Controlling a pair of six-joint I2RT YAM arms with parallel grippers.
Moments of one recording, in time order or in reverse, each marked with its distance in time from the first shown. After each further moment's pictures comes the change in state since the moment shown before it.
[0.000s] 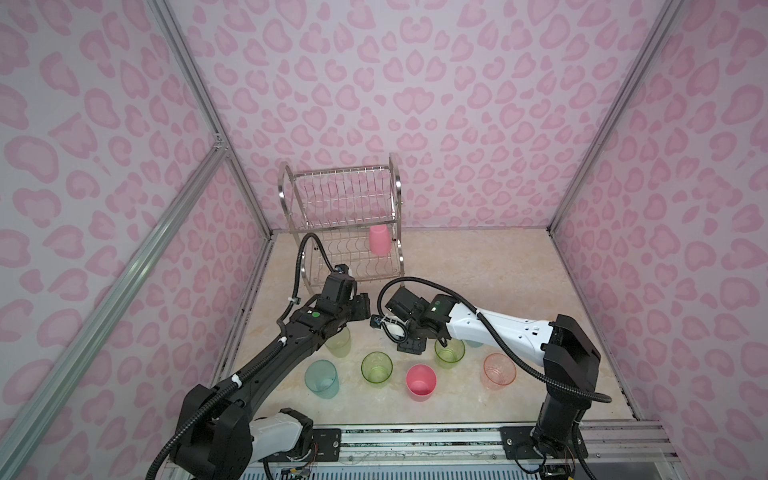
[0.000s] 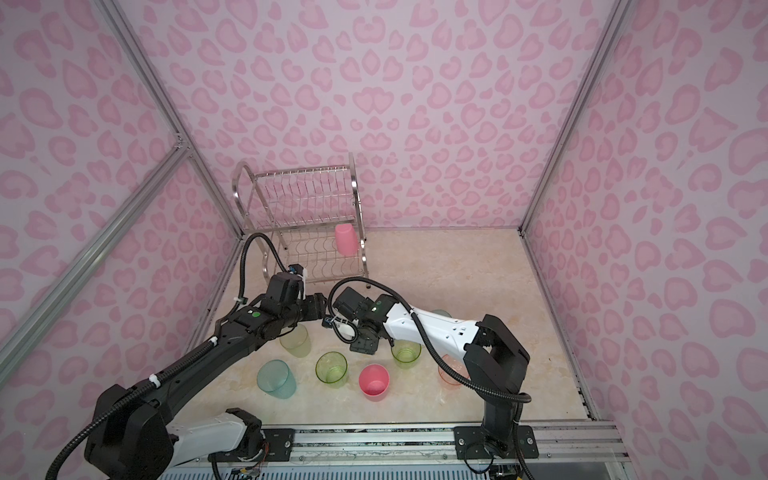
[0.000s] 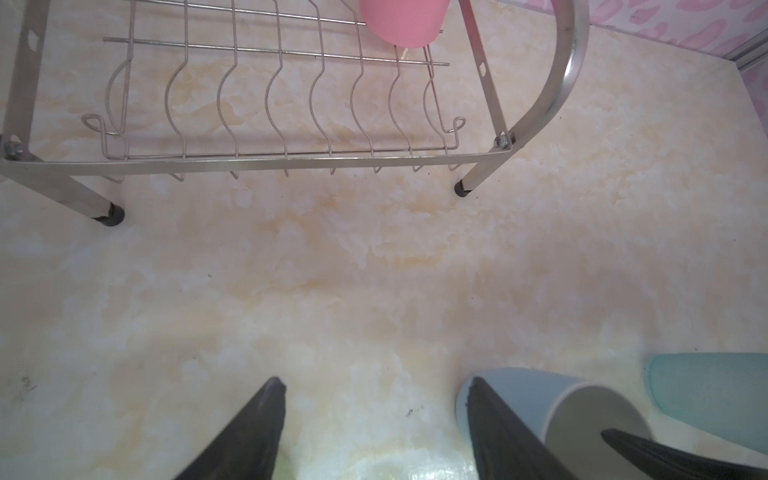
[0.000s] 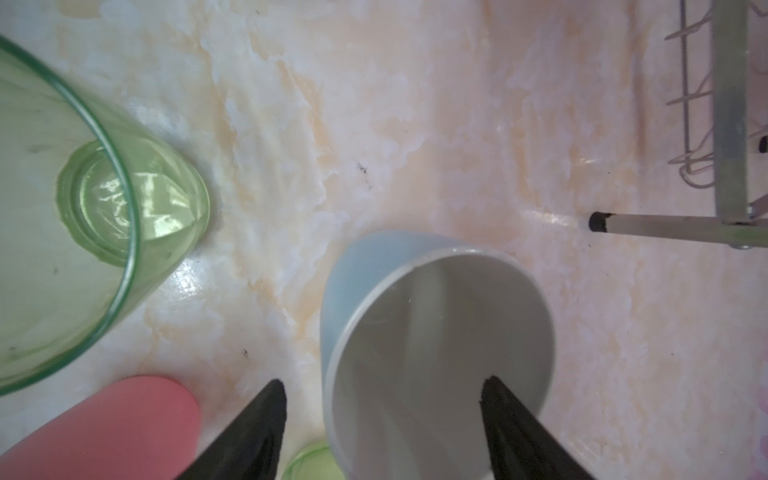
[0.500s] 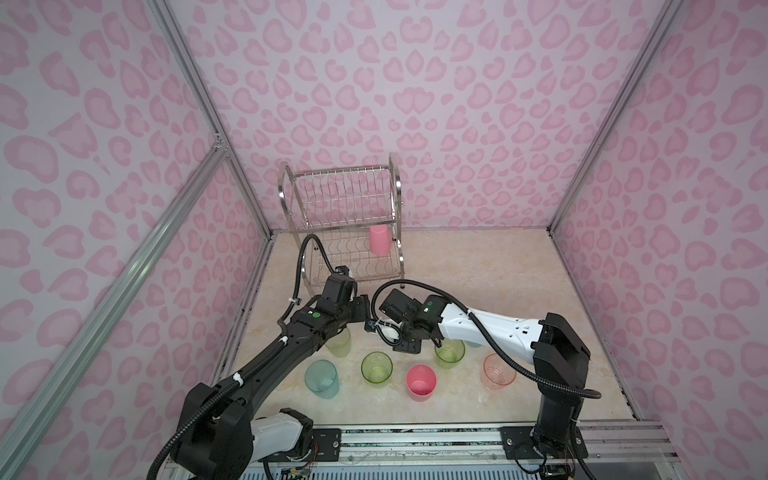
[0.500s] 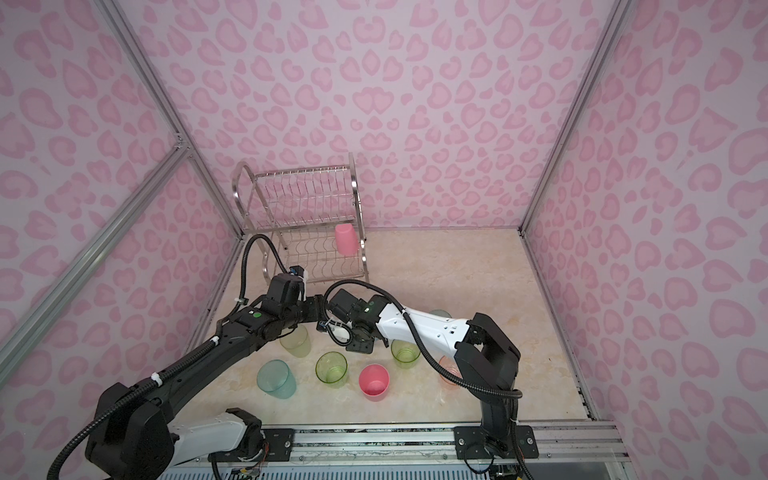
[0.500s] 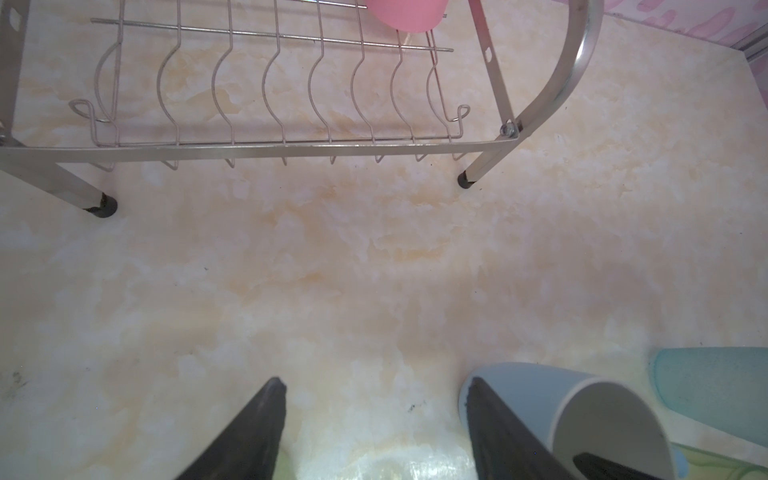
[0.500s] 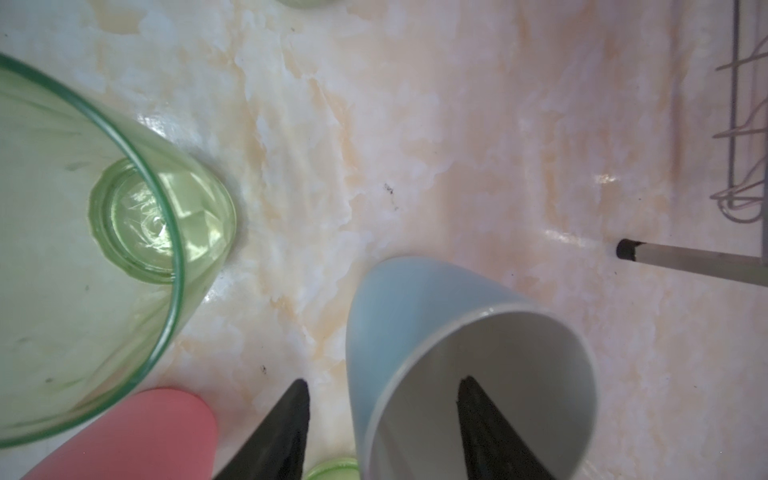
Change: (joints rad) left arm 0.003 0.005 -0.015 0.003 0.010 -0.001; right arm 0.014 0.050 0.048 -0.022 -0.031 -0.007
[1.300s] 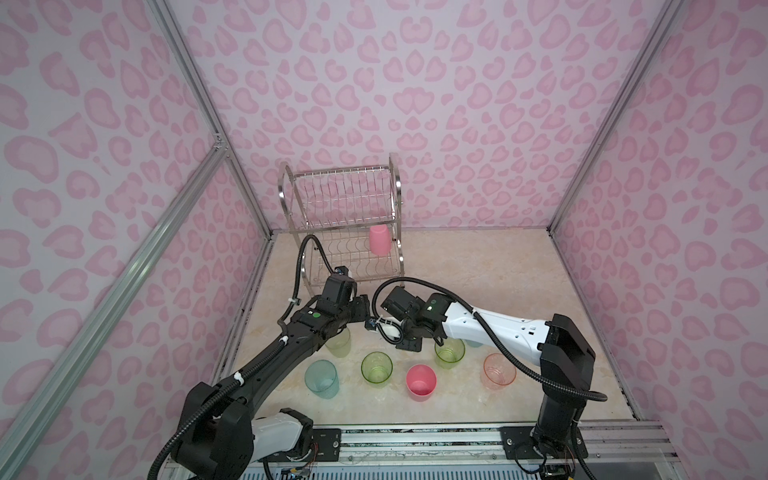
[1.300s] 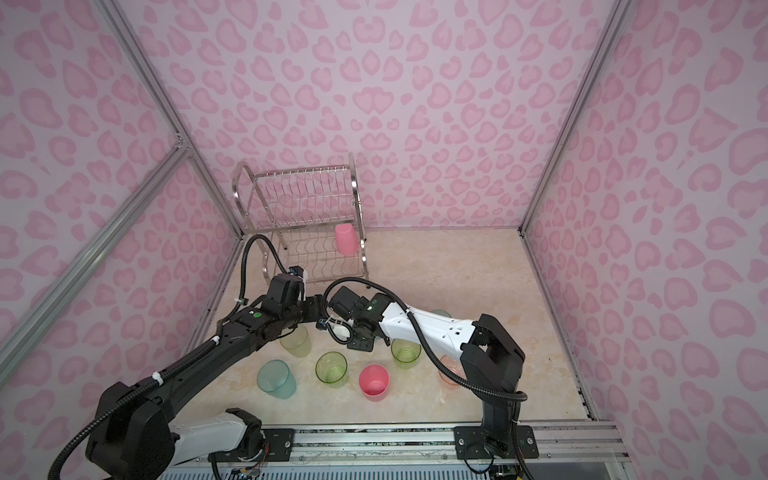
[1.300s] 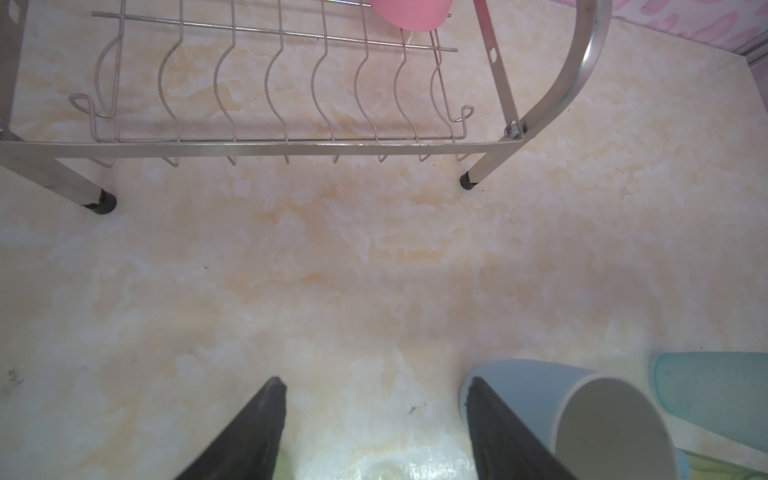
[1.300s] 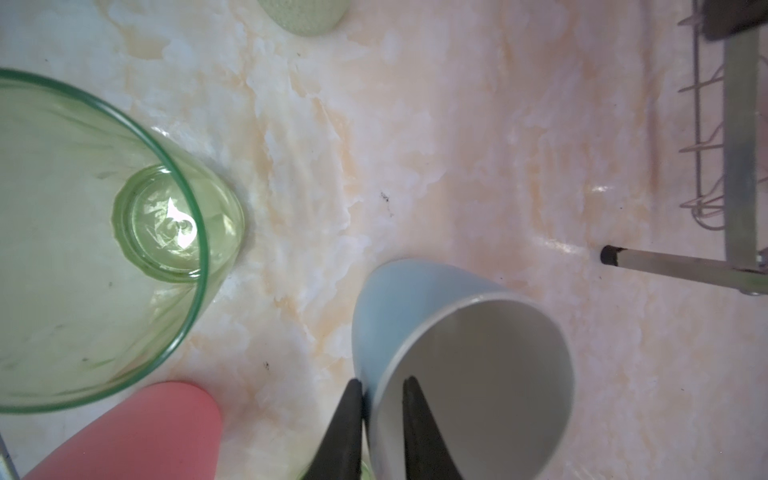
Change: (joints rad) left arm 0.000 0.004 -0.004 0.007 0.005 -0.008; right arm -0.007 -0.040 -0.006 0.002 -0.018 -0.011
